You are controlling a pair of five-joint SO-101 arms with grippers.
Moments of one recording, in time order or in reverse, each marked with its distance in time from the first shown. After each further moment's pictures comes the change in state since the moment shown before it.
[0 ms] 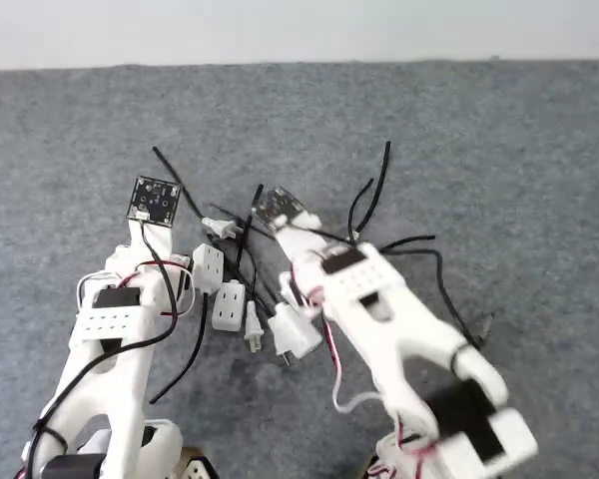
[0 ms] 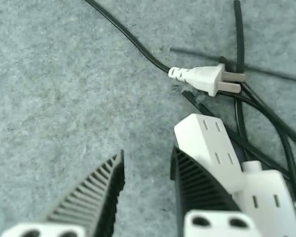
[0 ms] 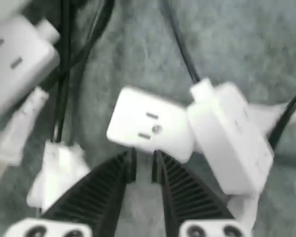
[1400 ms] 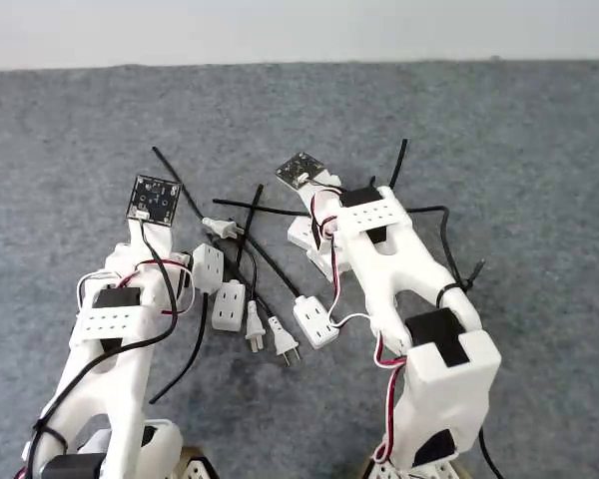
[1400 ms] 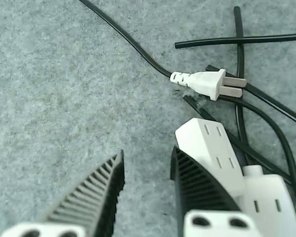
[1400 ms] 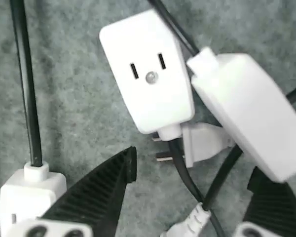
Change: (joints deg) left arm 0.0 0.0 0.0 -1.1 0.0; right arm 10.5 22.9 -28.5 13.9 10.0
